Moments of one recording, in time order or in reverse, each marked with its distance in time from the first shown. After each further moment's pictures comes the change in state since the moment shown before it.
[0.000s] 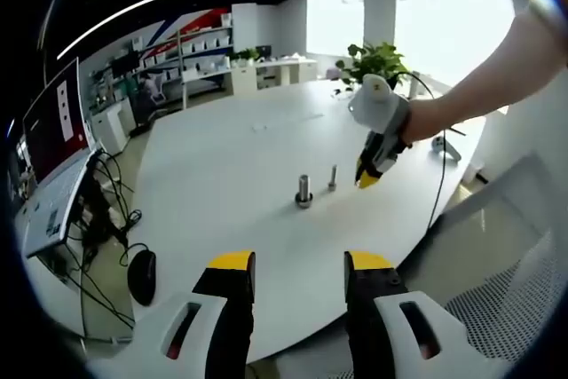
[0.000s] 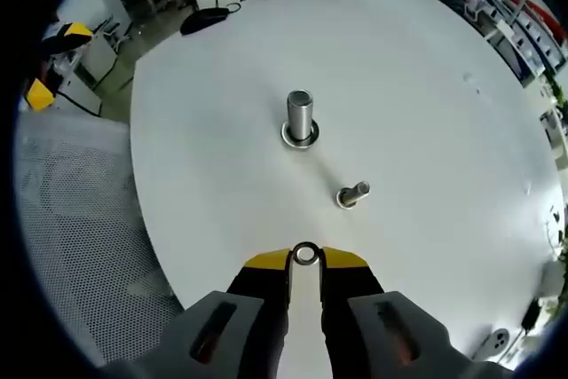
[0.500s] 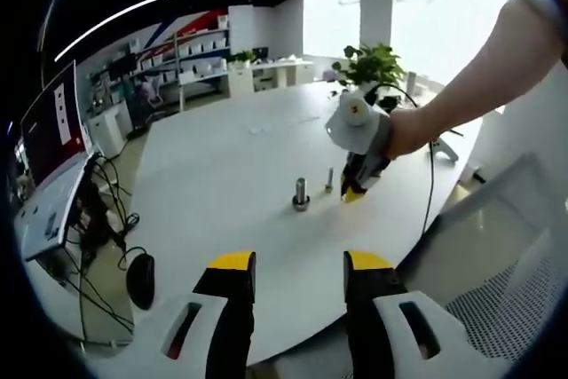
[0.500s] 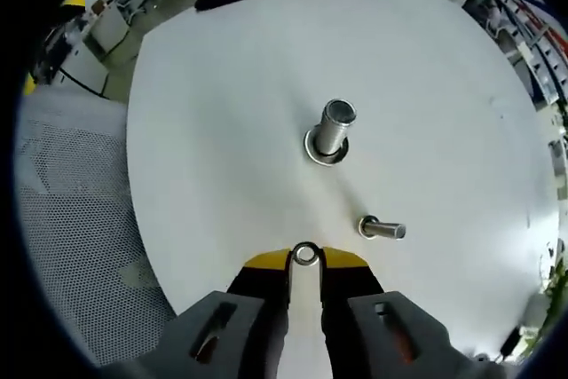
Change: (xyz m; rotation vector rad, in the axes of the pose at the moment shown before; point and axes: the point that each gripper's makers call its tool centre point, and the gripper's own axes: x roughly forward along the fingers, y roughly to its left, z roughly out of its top) left arm 0.000 -0.002 0.004 0.007 -0.016 -0.014; right arm 0.024 0.016 0.014 -0.118 0.053 0.014
